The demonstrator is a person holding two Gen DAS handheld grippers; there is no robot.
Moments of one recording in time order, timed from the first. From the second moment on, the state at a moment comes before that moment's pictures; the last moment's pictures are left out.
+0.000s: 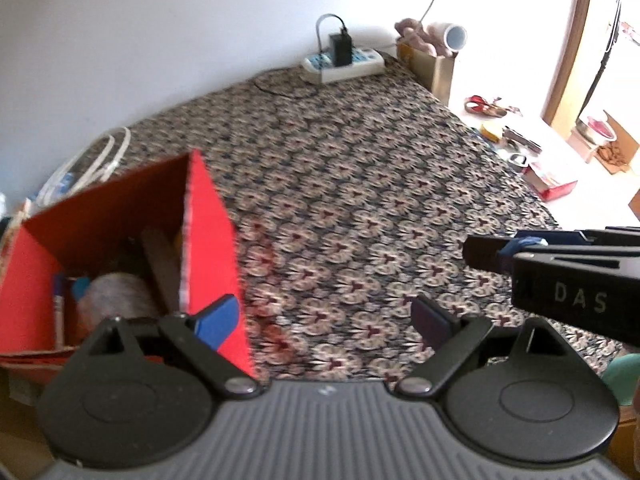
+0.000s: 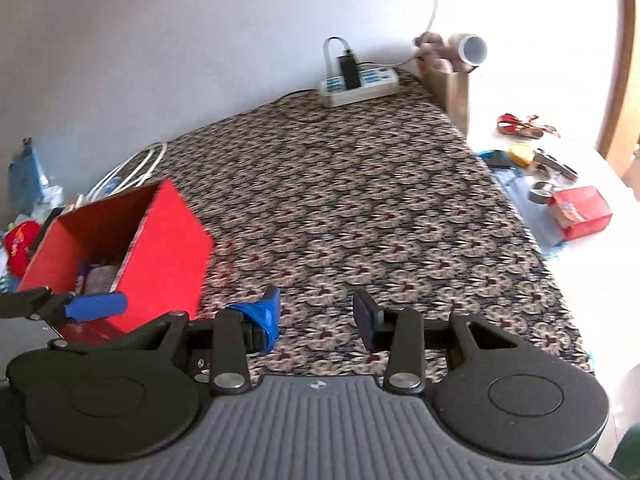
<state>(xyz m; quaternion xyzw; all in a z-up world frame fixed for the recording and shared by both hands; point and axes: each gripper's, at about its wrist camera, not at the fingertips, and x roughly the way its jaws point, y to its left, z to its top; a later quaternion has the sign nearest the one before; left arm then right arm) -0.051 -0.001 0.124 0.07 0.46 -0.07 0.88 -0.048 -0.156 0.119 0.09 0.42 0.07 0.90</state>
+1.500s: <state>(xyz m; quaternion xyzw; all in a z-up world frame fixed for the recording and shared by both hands) -0.062 0.072 0.147 0.05 0.45 -0.10 0.89 -0.053 -0.083 0.122 0.08 0.38 0.02 0.92</state>
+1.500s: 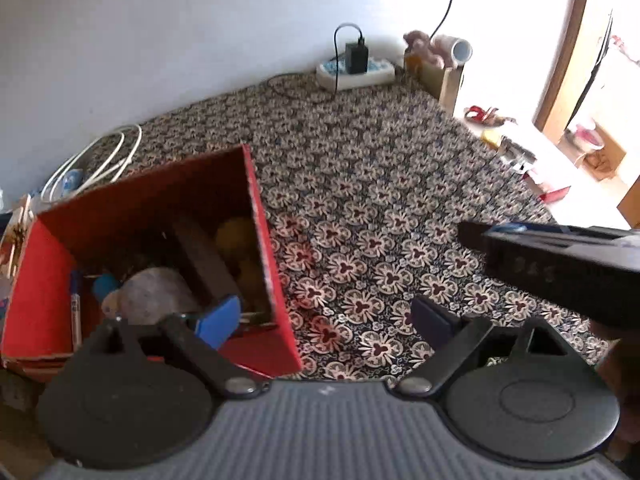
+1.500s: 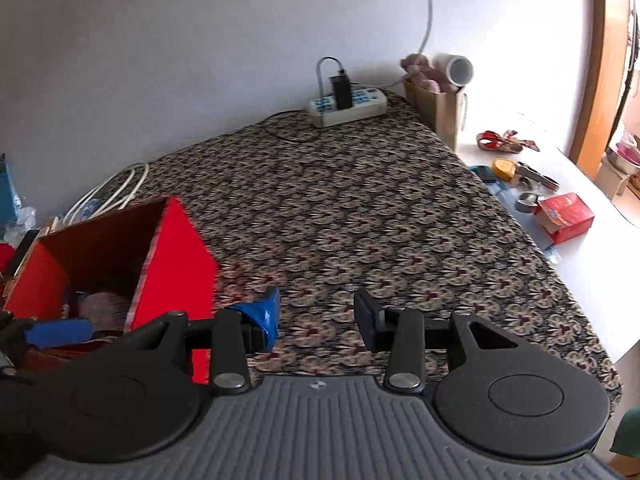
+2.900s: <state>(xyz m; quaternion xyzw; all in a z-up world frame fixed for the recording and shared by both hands) -0.032 0.290 0.139 0.04 0.46 0.11 0.88 -0.022 0.106 0.130 0.03 0.40 0.12 0.91</state>
